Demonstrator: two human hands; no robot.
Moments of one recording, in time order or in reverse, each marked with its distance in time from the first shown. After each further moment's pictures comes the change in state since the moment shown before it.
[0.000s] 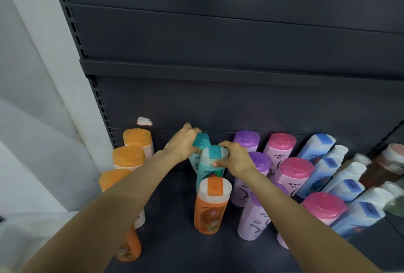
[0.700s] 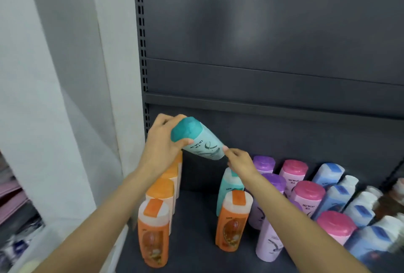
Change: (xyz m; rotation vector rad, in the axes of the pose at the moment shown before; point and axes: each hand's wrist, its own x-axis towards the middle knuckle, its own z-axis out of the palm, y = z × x) left_hand -0.159 -0.009 -0.120 -0.314 0.746 0.071; right_hand -0.035 -0.087 0.003 0.430 0.135 0.062
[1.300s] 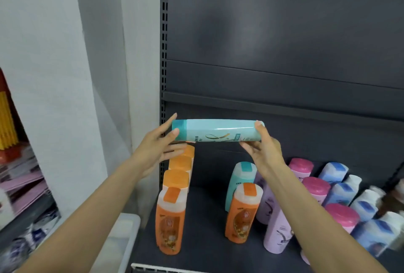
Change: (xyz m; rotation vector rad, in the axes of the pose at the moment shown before) left_hand -0.030 -0.030 -0.047 -0.849 -0.272 -0.468; right_hand -0.061 -0.050 -0.015 0.977 0.104 -0.025
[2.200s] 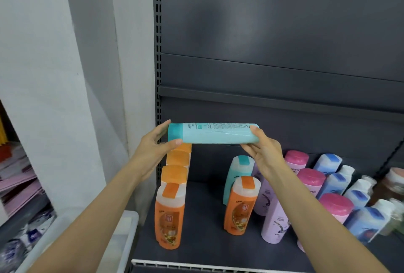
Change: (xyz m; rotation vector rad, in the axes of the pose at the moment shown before) left_hand 0.004 -0.029 -0.008 0.092 0.065 0.085; right_hand -0.005 0.010 -0.016 -0.085 0.003 -0.011
